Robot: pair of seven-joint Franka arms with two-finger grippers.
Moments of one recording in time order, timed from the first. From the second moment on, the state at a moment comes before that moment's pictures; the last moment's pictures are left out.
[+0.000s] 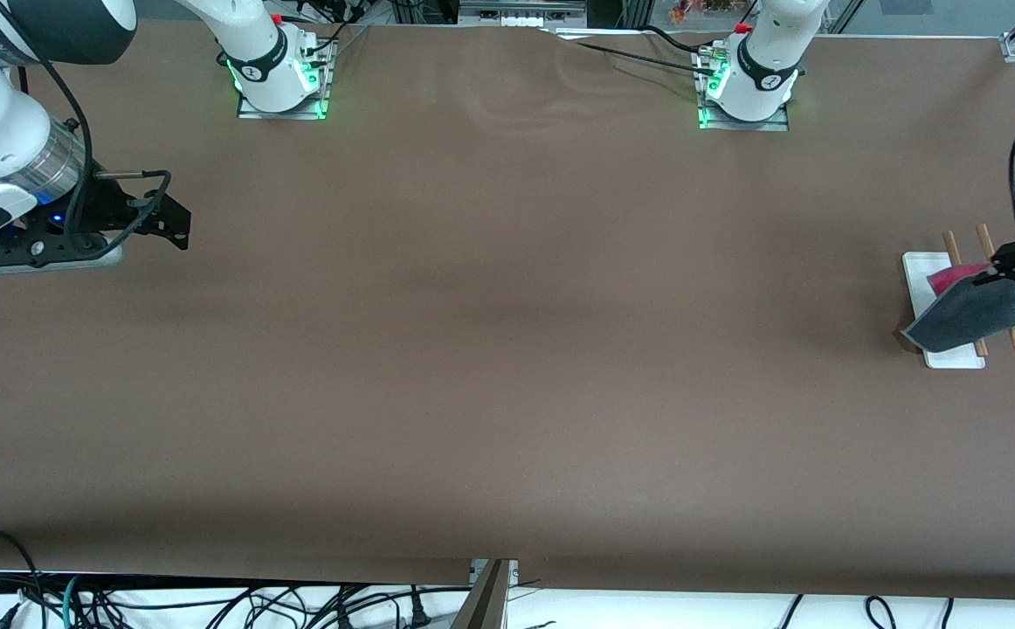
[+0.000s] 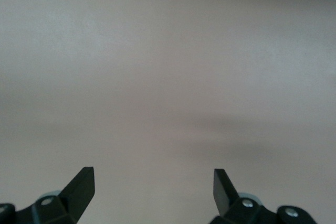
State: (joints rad) left arm 0.82 0.46 -0.81 -1.34 0.23 1.56 0.80; right arm 0.22 0.08 -0.06 -1.59 -0.06 1.67 0.07
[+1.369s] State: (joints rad) left arm -0.06 -0.01 -0.04 -1.70 0.01 1.64 -0.01; right arm 0.22 0.08 -0.05 -1.59 -0.04 1.61 0.09
